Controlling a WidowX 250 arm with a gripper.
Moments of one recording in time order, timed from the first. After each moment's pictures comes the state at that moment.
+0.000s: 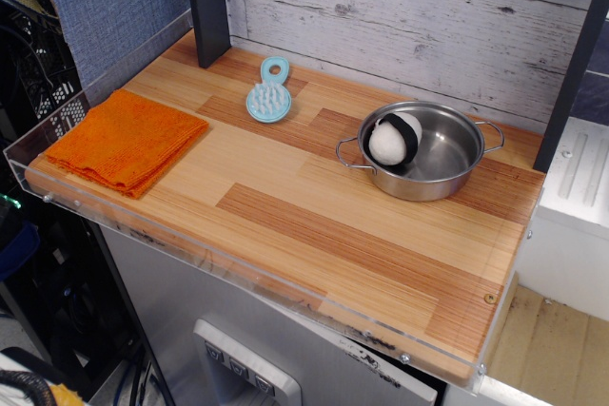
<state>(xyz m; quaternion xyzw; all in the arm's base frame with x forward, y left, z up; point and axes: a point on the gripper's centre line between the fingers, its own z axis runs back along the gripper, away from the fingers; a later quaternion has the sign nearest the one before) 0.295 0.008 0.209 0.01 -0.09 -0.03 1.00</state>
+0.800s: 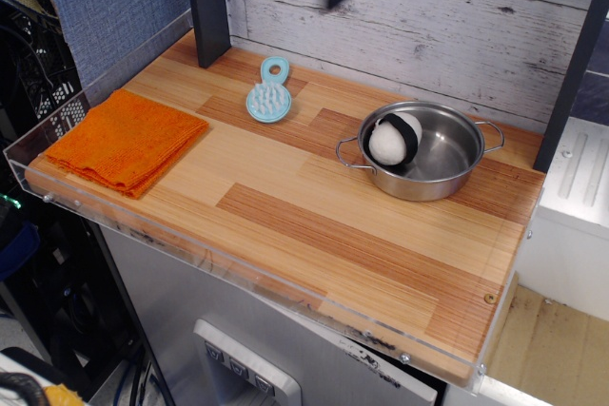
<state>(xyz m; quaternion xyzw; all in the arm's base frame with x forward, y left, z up) 0.305 0.039 0.180 0.01 -0.08 -0.06 1.00</state>
